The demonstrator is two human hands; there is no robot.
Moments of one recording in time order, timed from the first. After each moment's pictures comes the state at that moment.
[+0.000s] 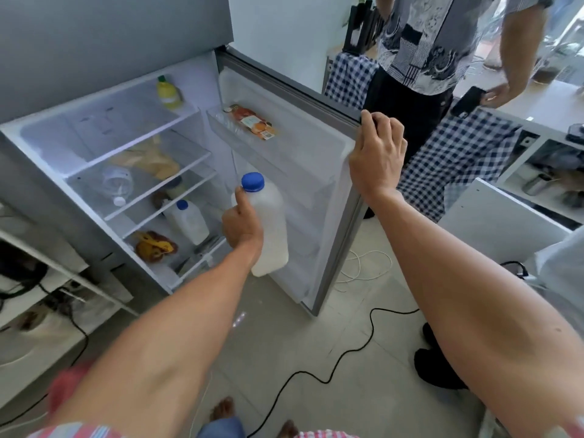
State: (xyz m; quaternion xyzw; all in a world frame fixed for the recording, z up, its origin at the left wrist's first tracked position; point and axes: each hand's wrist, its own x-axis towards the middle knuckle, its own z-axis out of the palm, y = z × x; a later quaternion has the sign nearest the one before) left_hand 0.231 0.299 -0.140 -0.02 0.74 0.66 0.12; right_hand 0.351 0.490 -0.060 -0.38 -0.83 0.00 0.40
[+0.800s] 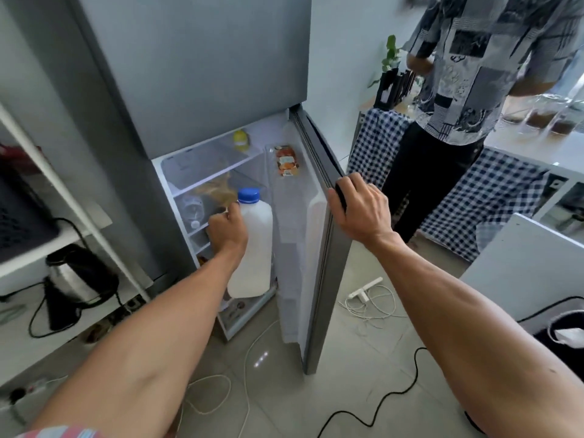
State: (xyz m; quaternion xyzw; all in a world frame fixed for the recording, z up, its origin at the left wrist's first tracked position) left_hand 0.121 0.114 -0.078 0.05 0.79 0.61 0.01; right_hand 0.290 0.301 -0.044 -0.17 -0.89 -0.03 0.41
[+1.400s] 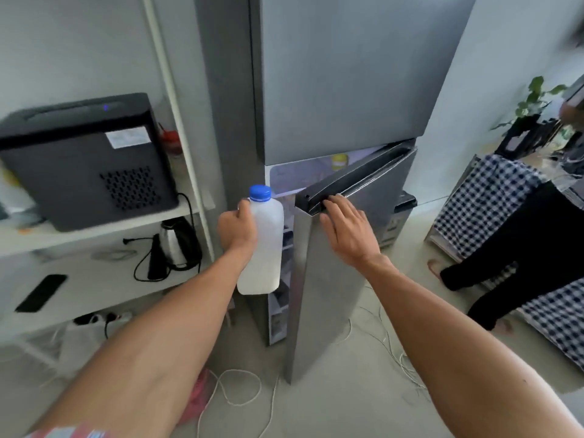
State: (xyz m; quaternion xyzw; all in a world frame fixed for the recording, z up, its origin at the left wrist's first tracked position) left_hand 0.042 0.000 -0.056 -0.11 0.74 0.65 -0.09; right_hand 0.137 0.214 -0.064 0.00 -0.95 0.12 0.27
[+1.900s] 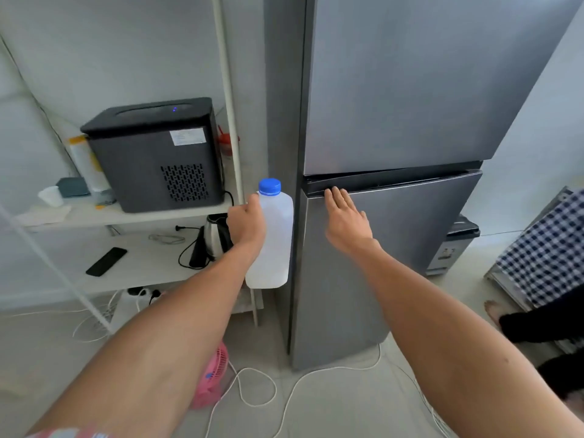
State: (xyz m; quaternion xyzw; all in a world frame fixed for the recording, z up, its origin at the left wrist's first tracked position) left_hand 0.024 -0.023 -0.039 -0.19 0.71 0.66 -0.15; right_hand 0.048 0.181 -0.045 0.00 -0.99 0.10 0.09
